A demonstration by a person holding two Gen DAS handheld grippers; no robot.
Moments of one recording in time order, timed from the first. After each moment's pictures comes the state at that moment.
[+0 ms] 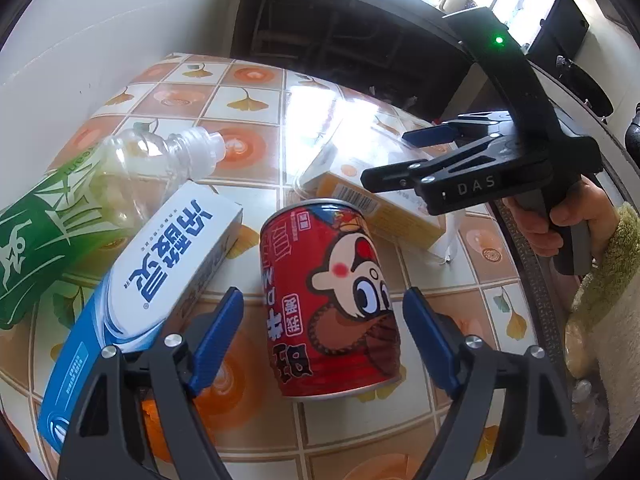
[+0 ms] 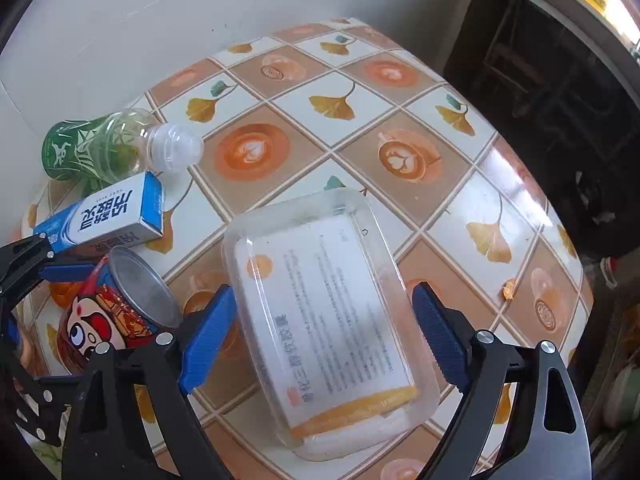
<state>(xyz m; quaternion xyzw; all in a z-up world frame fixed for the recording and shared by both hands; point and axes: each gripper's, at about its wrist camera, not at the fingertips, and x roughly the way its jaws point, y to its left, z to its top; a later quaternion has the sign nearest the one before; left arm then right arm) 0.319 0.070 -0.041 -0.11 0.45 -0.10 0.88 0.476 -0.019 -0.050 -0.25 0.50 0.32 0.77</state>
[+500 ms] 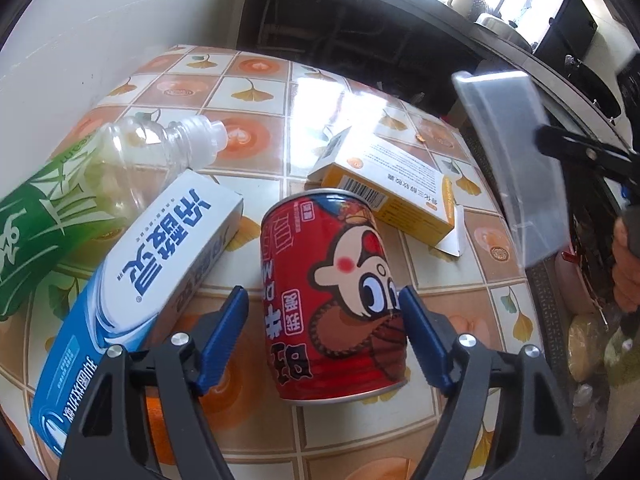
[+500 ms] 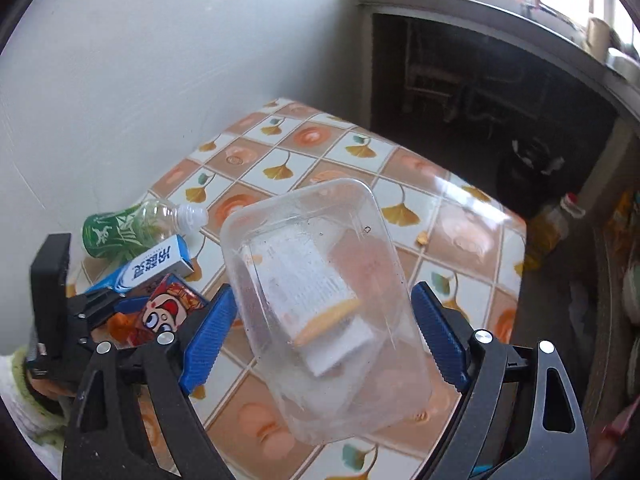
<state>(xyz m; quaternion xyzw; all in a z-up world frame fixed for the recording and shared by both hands) 0.322 0.068 -0.049 -0.12 0.46 -0.09 0.87 0.408 -0.119 0.036 -0.08 0.44 0.24 0.86</state>
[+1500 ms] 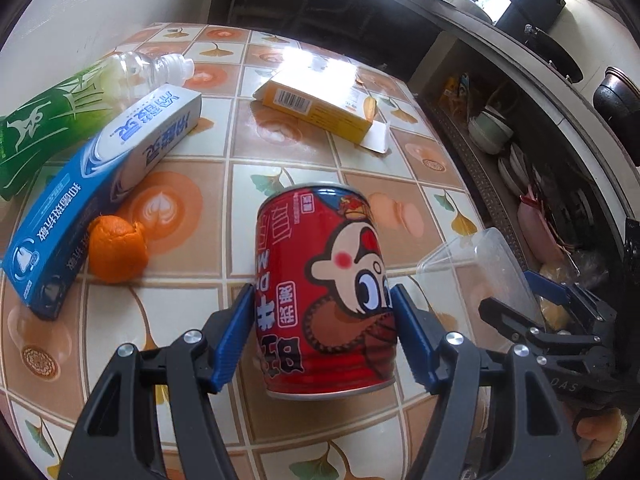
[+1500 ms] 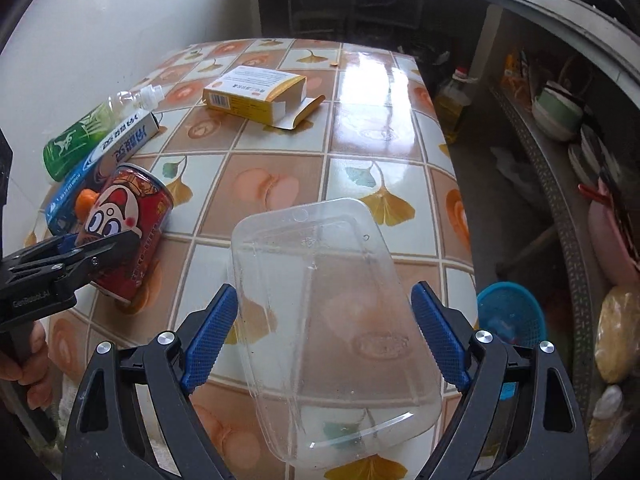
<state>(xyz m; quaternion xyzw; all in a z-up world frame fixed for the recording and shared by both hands) 0.219 0.037 -0.049 -0.11 0.48 -0.14 0.86 0.216 -0.128 -0.045 -0.05 0.50 0.02 0.87</state>
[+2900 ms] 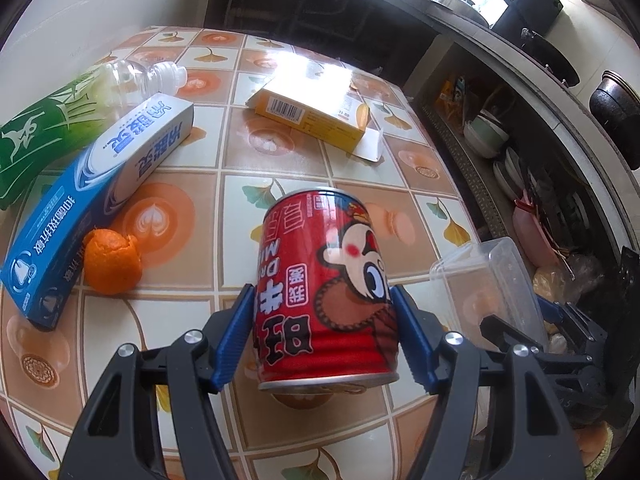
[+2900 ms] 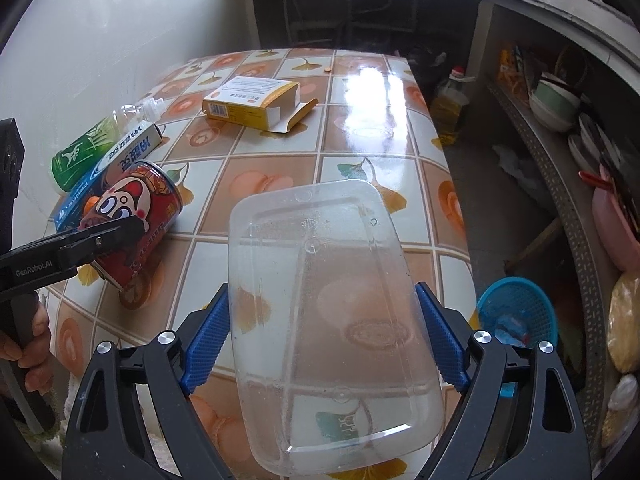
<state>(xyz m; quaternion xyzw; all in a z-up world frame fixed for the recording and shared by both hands) 0.225 0.037 -0.043 -0.12 0.48 -0.15 0.86 0.202 -0.143 -0.039 -0.01 0.48 0.03 0.88</state>
